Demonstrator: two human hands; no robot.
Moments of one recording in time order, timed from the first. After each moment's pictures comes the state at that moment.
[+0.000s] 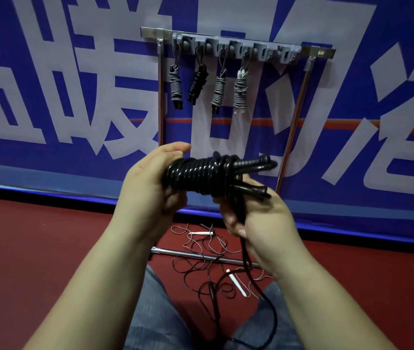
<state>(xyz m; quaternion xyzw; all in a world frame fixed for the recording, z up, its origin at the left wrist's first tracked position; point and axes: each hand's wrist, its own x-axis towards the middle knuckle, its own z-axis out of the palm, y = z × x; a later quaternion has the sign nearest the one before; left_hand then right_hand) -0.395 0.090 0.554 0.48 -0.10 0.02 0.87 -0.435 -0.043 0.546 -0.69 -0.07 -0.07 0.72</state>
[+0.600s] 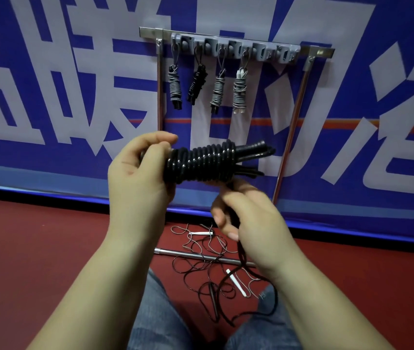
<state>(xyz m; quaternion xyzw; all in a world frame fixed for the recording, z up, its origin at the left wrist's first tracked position) -0.403 0.086 0.562 0.54 -0.09 0.22 0.81 -0.438 -0.041 0.546 -0.73 -0.09 -0.03 0.67</state>
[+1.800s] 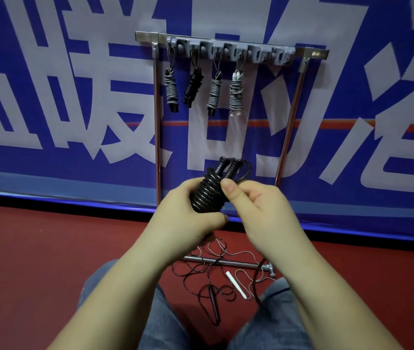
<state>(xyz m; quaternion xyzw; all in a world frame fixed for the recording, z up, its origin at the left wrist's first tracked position) -0.404 0.072 0.536 0.78 -0.15 -0.02 0.61 -0.426 -0.061 0.543 -0.87 -0.05 -0.21 0.45</state>
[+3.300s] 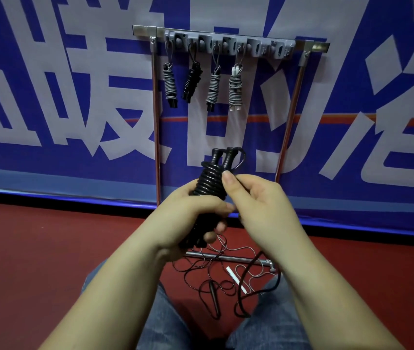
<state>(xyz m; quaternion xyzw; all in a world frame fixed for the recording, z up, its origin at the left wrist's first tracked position) -0.394 0.070 0.531 0.64 -0.18 -0.20 0.72 -0.427 -0.061 0.540 -0.83 -0.06 -0.18 0.52</state>
